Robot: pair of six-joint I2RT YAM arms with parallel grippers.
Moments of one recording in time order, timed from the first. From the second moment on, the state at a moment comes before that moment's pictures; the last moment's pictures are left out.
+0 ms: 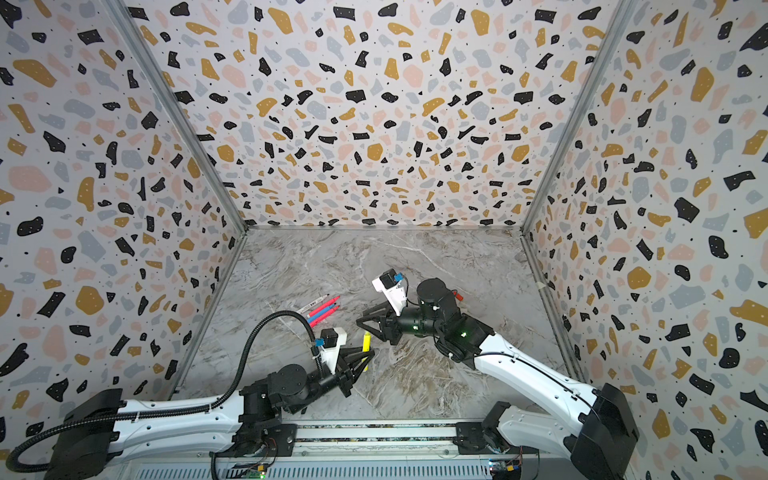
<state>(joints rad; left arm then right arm) -1.26 0.88 0.27 0.53 -0.28 -0.43 0.83 1.12 0.86 -0.01 -0.58 0.35</state>
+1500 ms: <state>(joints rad) -1.03 0.85 0.26 0.48 -0.07 -0.44 0.95 0.95 0.73 0.04 -0.28 0.41</state>
